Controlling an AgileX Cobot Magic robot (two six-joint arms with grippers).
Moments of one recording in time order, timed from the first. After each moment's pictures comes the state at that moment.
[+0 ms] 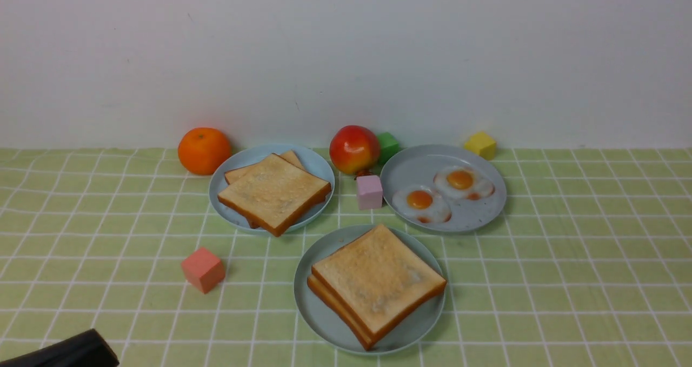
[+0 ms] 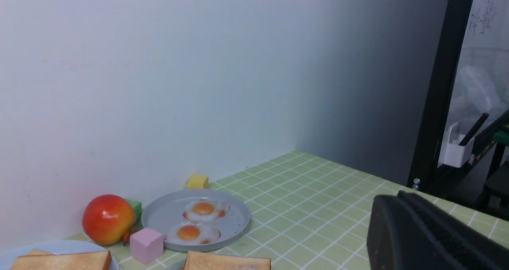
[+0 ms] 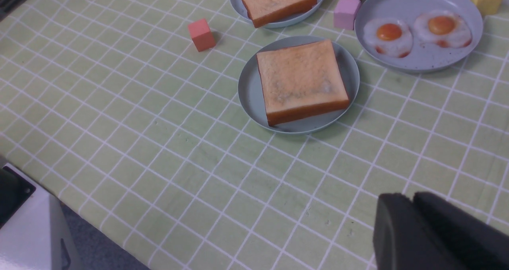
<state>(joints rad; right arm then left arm) 0.92 0.52 -1.06 -0.16 1.22 0.37 -0.84 0.16 -0.22 -0.09 -0.03 0.03</state>
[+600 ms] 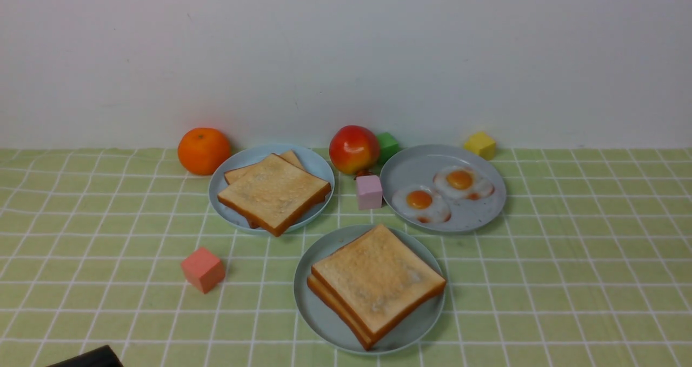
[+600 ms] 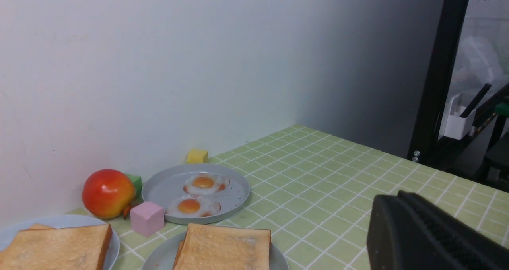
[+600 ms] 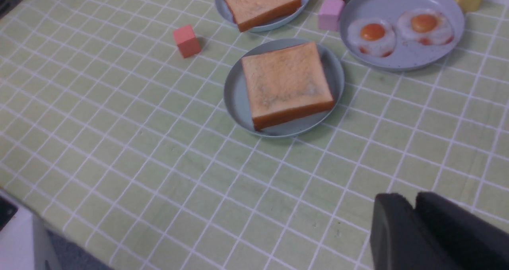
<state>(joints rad) 0.80 0.52 -1.06 -0.16 1.22 0.37 -0.84 0.16 -0.22 -0.10 0.03 0.04</state>
